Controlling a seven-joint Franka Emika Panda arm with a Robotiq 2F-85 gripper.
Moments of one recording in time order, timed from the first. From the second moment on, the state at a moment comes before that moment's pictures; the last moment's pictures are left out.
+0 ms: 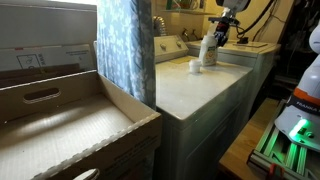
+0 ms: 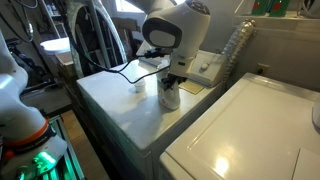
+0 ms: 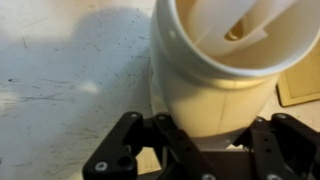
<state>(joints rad) -0.30 0.20 -0.31 -1.96 0.47 2.00 0.88</state>
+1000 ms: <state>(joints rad) -0.31 0.21 -0.30 -1.95 0.52 1.99 0.79</state>
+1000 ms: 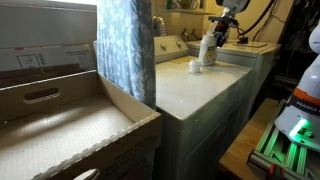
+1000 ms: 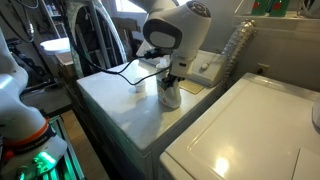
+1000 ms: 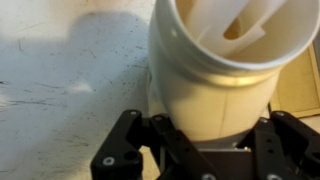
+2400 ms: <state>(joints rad) -0.31 0.25 -0.29 -1.89 0.66 1.92 0.71</state>
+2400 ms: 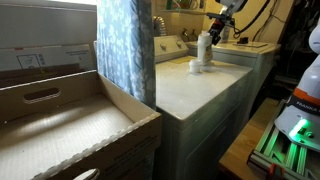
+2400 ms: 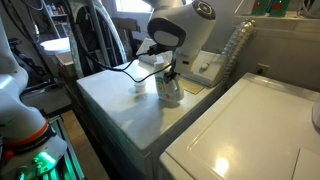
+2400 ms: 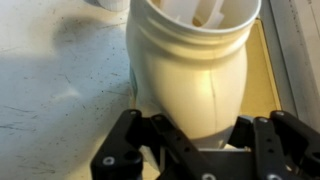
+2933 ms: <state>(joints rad) -0.31 0.25 -0.30 -1.87 0.69 1.91 0.70</state>
